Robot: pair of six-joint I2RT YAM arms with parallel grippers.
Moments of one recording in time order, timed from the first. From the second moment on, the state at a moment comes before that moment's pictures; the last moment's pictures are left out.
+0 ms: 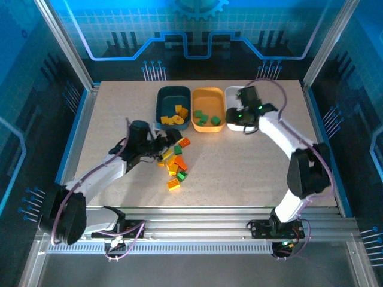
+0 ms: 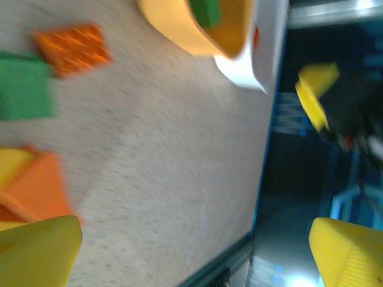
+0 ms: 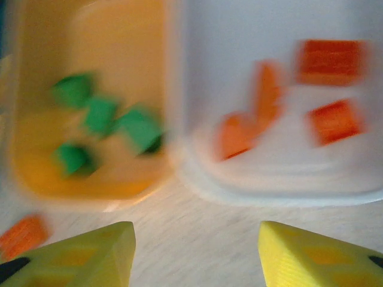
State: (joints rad) left arm -0.31 1.23 0.70 -0.11 0.50 -1.09; right arm 0.36 1.67 1.33 -0.59 -0.01 0.37
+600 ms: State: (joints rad) left arm -0.10 0.90 0.46 -0.36 0.41 -1.13; right arm 0.86 1.96 1.36 -0.56 -0.21 0.26
